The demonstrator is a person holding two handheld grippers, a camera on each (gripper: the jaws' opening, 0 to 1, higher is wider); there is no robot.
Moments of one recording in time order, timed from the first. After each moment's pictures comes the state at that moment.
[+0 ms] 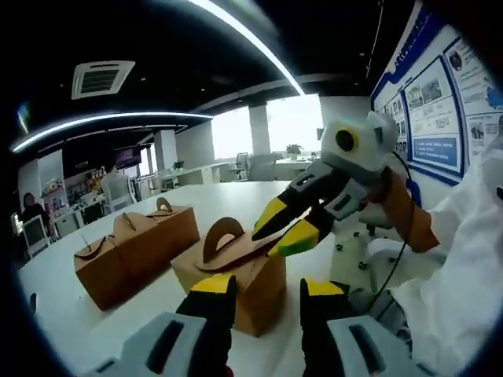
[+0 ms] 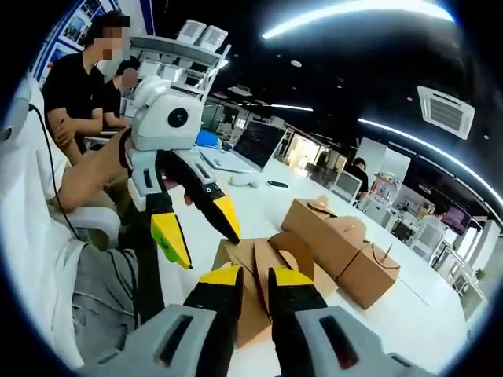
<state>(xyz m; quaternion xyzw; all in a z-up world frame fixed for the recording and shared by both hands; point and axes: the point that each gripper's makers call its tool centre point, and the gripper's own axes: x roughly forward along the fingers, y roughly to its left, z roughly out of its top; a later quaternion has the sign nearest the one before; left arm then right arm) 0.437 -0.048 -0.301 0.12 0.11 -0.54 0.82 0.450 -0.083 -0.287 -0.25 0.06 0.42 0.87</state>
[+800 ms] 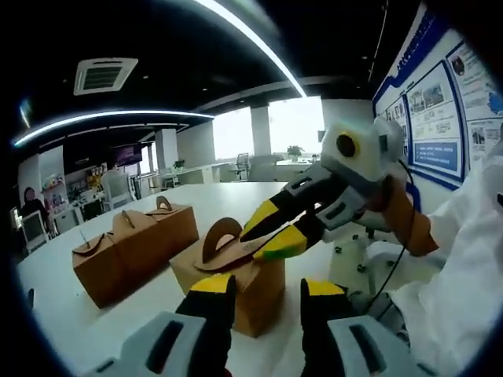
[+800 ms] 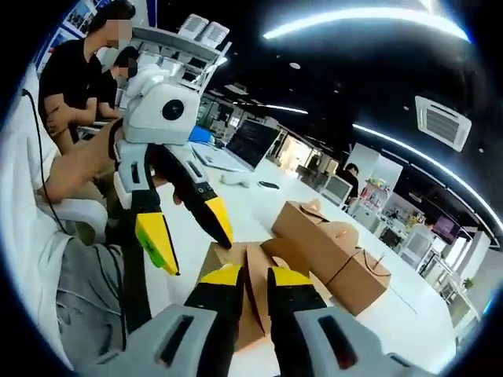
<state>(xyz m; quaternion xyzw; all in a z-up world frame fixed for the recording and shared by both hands) 0.437 -0.049 -0.301 0.12 0.11 -0.54 0.82 0.460 -0.078 -0.287 -0.28 0.04 0.39 0.87</state>
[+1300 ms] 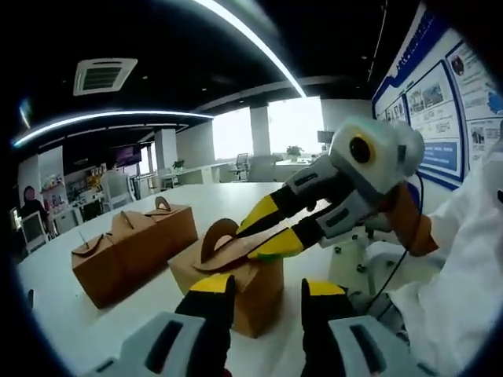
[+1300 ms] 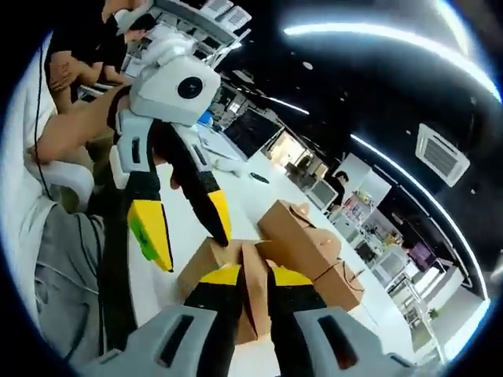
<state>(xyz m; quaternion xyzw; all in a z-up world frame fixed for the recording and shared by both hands) 0.436 -0.051 -0.301 0.12 0.11 -0.54 0.82 0.459 -0.076 -0.284 -0.40 0.01 0.34 0.85</state>
